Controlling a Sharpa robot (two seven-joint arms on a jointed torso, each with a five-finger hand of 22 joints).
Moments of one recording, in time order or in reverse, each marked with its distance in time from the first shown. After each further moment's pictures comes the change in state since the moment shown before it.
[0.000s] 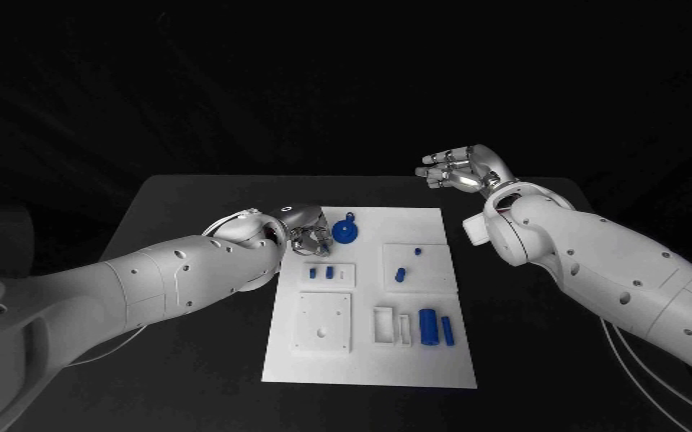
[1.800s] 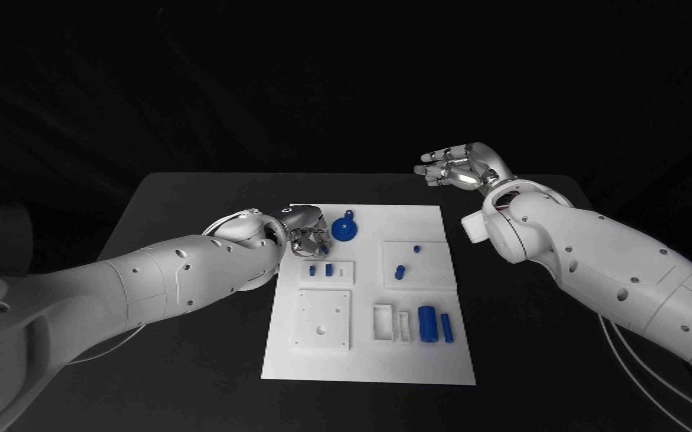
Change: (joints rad) left arm -0.001 0.005 -0.012 -0.006 0.003 0.030 -0.010; left_hand 0.005 0.005 -0.003 -0.009 -0.004 0.000 0.000 0.000 -0.001 0.004 -0.004 -0.001 0.000 0.000 0.000 0.000 0.007 0.008 0.000 0.000 0.004 -0.001; right arm 0.000 0.003 0.000 -0.004 0.000 0.004 0.000; right_hand 0.000 0.000 0.000 0.000 0.000 0.000 0.000 0.000 0.000 0.000 0.000 0.000 0.000 0.000 0.000 0.000 0.000 0.000 0.000 0.000 0.000 0.000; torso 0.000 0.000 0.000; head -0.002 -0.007
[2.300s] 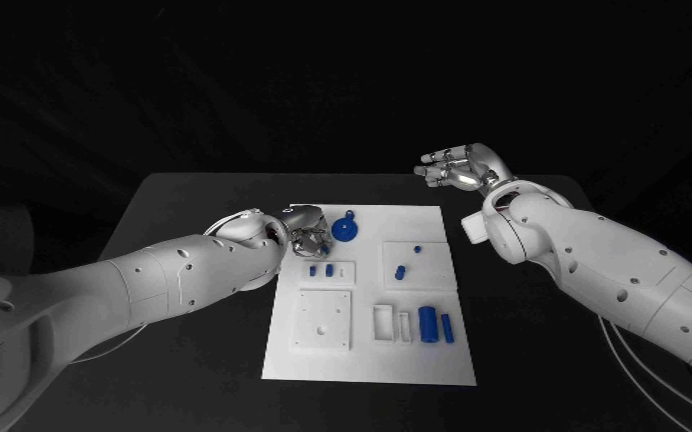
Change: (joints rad) left arm 0.000 0.005 -0.001 -0.006 0.000 -0.001 -0.002; left_hand 0.000 0.000 -0.003 -0.003 0.000 0.000 0.000 0.000 0.000 0.000 0.000 -0.001 0.001 0.000 0.000 -0.001 0.002 -0.002 0.000 0.000 0.000 0.000; right arm 0.000 0.003 0.000 -0.002 0.000 0.001 0.000; right_hand 0.000 0.000 0.000 0.000 0.000 0.000 0.000 0.000 0.000 0.000 0.000 0.000 0.000 0.000 0.000 0.000 0.000 0.000 0.000 0.000 0.000 0.000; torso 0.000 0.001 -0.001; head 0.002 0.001
